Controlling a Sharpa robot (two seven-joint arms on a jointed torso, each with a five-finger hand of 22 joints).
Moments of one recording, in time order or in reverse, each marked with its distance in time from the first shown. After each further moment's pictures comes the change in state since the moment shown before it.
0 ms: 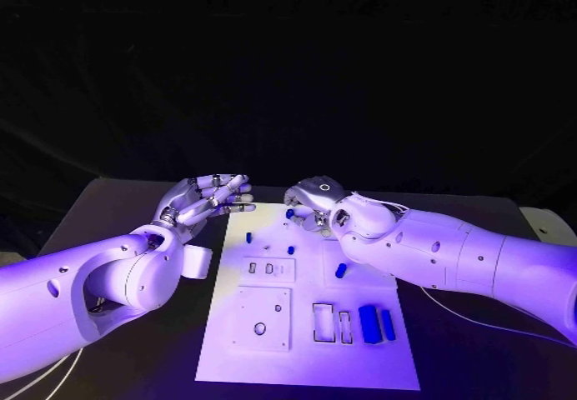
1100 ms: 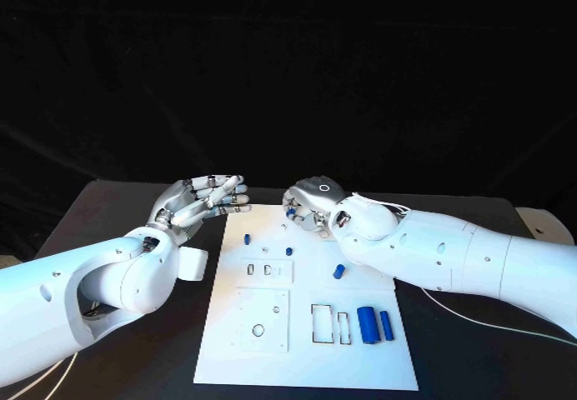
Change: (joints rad) left arm 0.000 -0.005 0.000 0.005 0.000 -0.004 0.009; left_hand 0.000 0.000 0.003 -0.003 0.000 0.000 0.000 0.000 0.000 0.000 0.000 0.004 0.000 -0.004 -0.004 0.000 -0.001 0.000 0.000 0.000 0.000 0.001; right arm 0.007 -0.029 0.000 0.055 0.002 -0.017 0.001; right_hand 0.073 0.059 0.027 -0.012 0.039 0.135 -0.049 0.093 0.010 0.178 -0.042 0.000 0.038 0.009 -0.038 0.064 0.128 -0.024 0.089 -0.040 0.130 0.055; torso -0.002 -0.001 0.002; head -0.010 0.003
